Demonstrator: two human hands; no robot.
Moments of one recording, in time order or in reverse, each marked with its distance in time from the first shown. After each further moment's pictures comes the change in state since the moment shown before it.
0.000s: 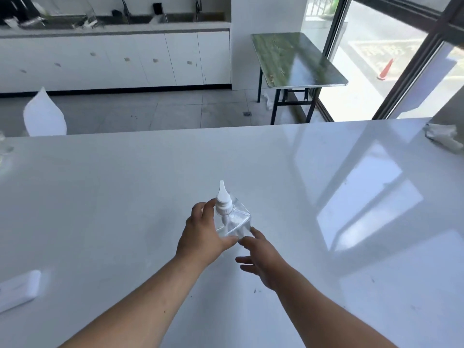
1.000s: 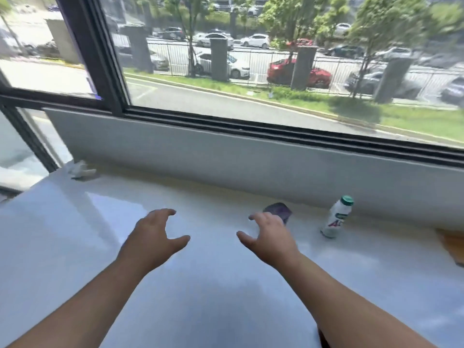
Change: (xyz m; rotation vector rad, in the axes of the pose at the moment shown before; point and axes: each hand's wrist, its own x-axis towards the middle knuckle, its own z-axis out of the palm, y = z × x) left_hand -0.210 0.600 0.260 0.117 -0.598 0.967; right_hand -0.472 0.229 -0.538 -0.436 1.370 0.009
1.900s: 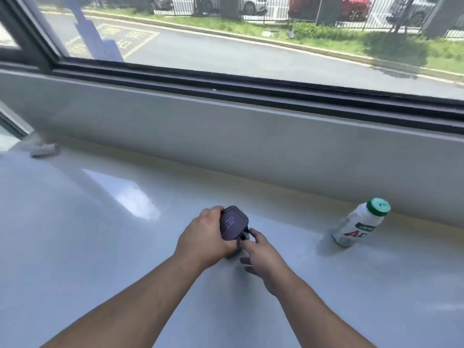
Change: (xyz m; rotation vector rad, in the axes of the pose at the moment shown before) left_hand 0.134 0.137 0.215 0.056 -0.259 0.000; right_hand 0.108 0.136 0.066 0.947 -0.450 0.651
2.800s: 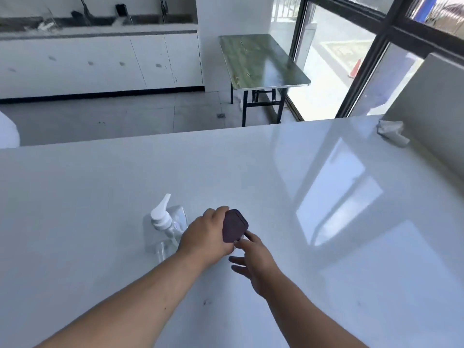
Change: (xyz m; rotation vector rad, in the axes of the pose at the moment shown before) left_hand -0.540 -0.584 -0.135 -0.122 0.549 -0.851; right_hand -0.237 0.197 0.706 -0.585 -0.777 0.042
